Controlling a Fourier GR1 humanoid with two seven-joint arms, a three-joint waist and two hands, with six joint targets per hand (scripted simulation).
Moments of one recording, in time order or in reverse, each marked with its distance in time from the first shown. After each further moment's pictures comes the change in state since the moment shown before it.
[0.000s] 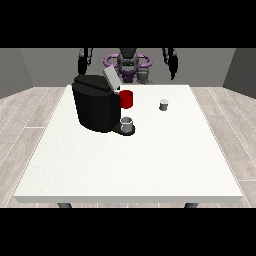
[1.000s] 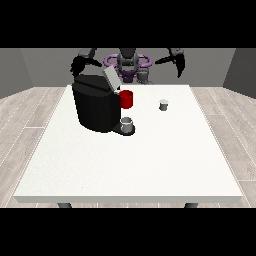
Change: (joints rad) left arm 0.009 0.133 0.059 0.043 -0.053 -0.117 -0.103; right arm 0.012 0.091 -0.094 0.022 -0.071 -0.086 -0.131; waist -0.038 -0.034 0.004
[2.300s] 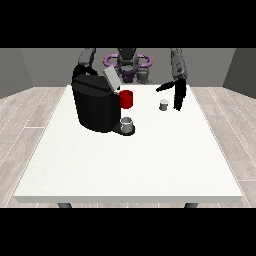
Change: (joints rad) left arm -0.393 0.095 0.044 0.582 -0.195 0.019 0.014; right arm -0.190 -0.003 0.031 0.104 0.027 -0.054 0.051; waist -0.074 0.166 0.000
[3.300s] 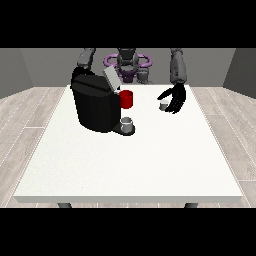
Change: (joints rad) left arm -0.091 0.018 -0.068 0.232 -0.253 0.136 -0.060; right arm -0.031 -0.008 -0.007 0.081 -0.006 -0.004 0.003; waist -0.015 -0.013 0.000
